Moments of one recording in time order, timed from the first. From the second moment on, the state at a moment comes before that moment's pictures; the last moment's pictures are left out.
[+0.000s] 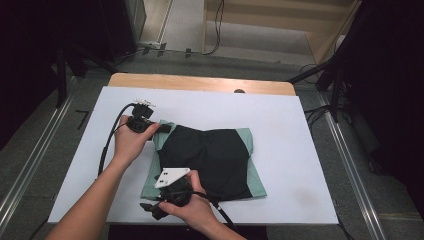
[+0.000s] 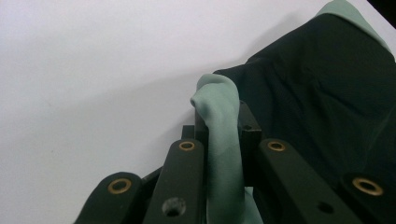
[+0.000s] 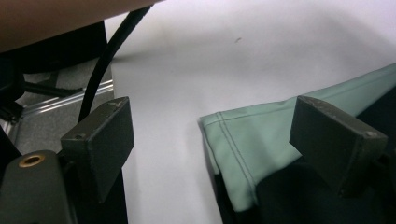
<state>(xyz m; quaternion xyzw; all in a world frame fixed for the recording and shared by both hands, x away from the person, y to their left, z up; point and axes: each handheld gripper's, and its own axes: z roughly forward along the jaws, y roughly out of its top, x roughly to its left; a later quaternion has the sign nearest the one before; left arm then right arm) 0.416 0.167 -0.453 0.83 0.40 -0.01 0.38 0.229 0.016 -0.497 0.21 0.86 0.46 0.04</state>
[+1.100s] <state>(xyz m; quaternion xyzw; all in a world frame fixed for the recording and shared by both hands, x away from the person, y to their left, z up) 0.418 0.178 -0.455 0.83 0.42 0.00 0.38 0.221 0.025 -0.505 0.19 0.87 0.44 0.13</state>
